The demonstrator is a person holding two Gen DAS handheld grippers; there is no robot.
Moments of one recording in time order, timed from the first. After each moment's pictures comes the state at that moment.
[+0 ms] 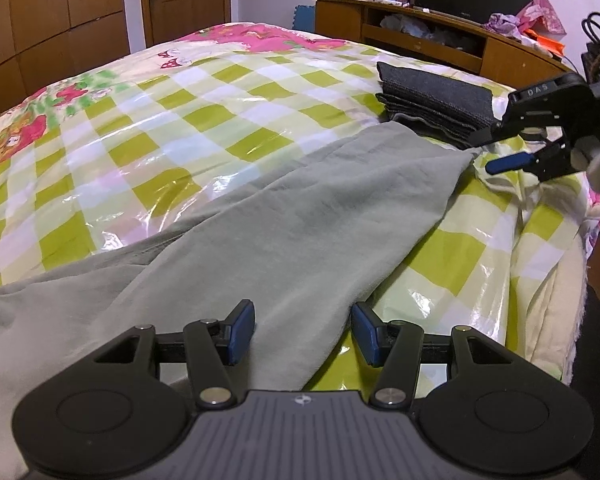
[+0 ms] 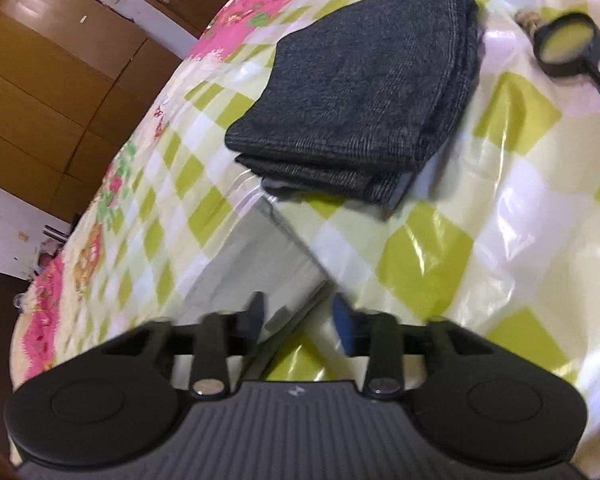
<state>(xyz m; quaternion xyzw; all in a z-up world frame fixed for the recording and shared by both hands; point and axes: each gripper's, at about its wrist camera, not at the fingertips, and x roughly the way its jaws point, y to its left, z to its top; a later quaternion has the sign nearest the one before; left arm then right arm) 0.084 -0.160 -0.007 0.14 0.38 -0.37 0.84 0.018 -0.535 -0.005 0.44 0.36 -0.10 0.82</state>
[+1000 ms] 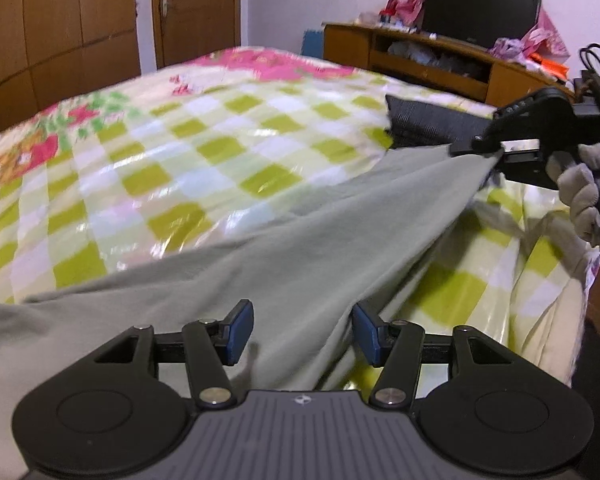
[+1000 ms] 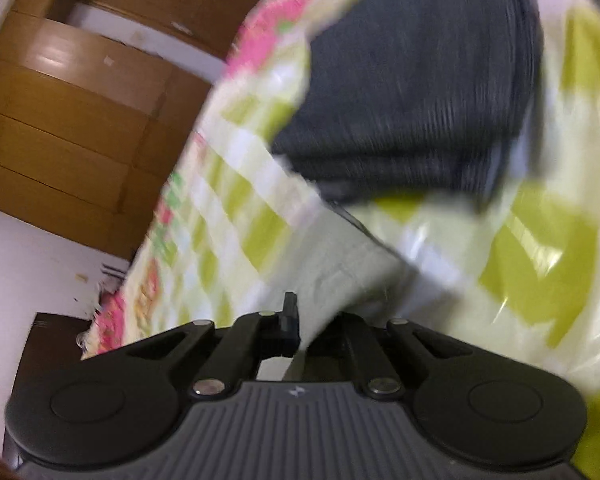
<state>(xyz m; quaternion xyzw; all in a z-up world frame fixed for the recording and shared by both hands) 0.088 -0.161 0.009 0.12 0.34 -0.36 0.86 0.042 -0.531 -0.022 0.51 0.27 -0.05 0.82</state>
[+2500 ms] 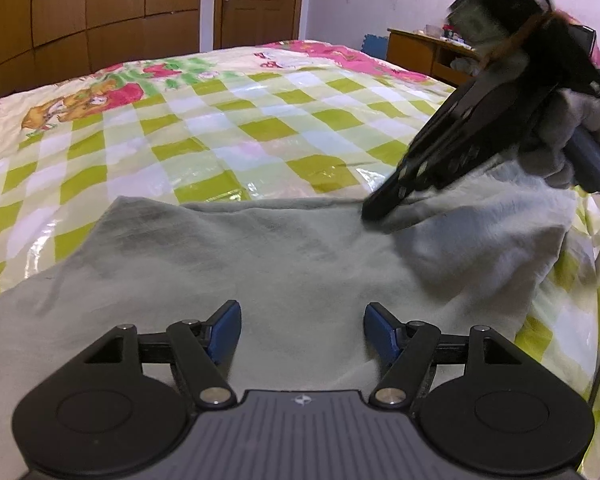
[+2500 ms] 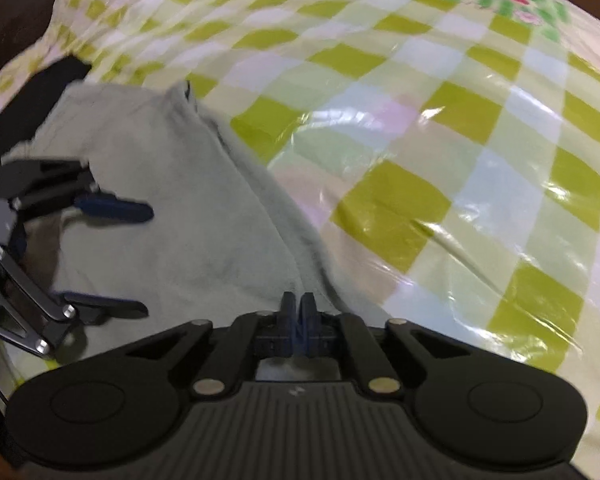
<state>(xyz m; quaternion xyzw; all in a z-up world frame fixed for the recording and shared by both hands) 0.130 -0.053 -0.026 0.07 0.36 -0.30 0.88 0.216 -0.266 -0.007 -0.11 0.51 0.33 0.79</state>
